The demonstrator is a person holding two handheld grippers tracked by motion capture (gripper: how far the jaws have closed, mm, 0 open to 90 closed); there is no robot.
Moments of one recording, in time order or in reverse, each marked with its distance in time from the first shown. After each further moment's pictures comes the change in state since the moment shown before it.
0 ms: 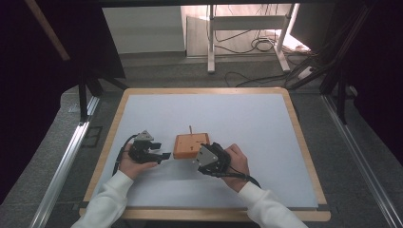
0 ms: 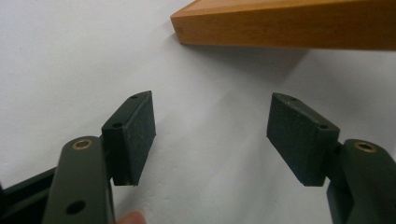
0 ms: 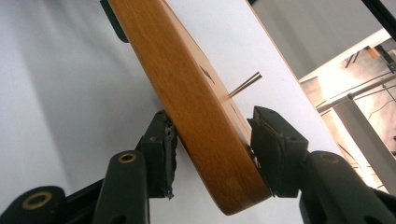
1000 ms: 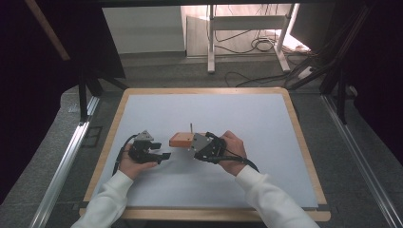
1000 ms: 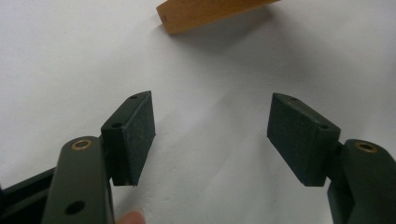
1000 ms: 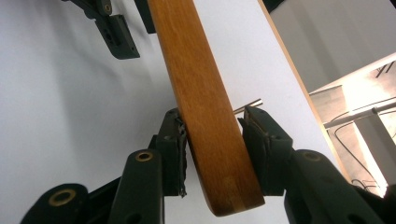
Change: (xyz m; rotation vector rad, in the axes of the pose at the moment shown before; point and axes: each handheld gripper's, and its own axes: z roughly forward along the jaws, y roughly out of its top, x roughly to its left) left arm 0.000 0.000 0.000 -0.002 -0.005 0.004; right arm -0.031 0.027 0.009 0.020 0.106 -0.060
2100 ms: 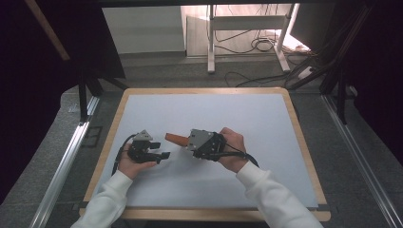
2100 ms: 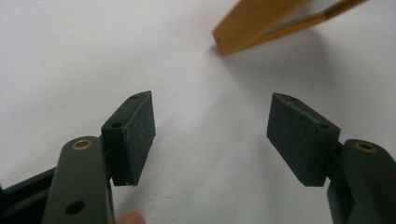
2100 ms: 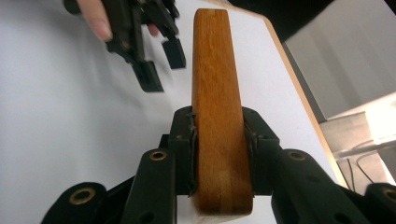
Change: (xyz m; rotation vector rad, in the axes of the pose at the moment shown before) left arm 0.000 0.000 -0.003 -0.014 0.000 -0.010; right arm -0.009 0.024 -0.030 -0.088 0.101 -0.021
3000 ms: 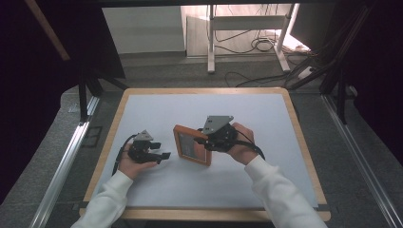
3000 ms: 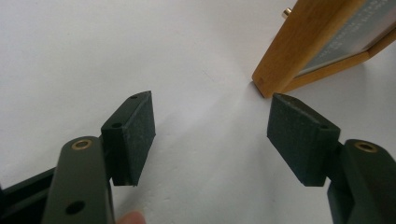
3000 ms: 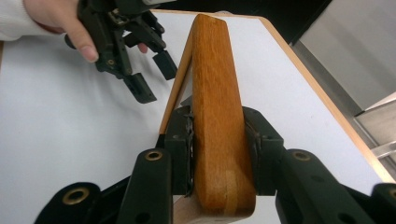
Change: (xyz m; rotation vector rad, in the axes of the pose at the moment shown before) left arm 0.000 0.000 0.001 0.006 0.001 0.007; right arm -0.037 -0.029 -0.005 -0.075 0.071 0.201
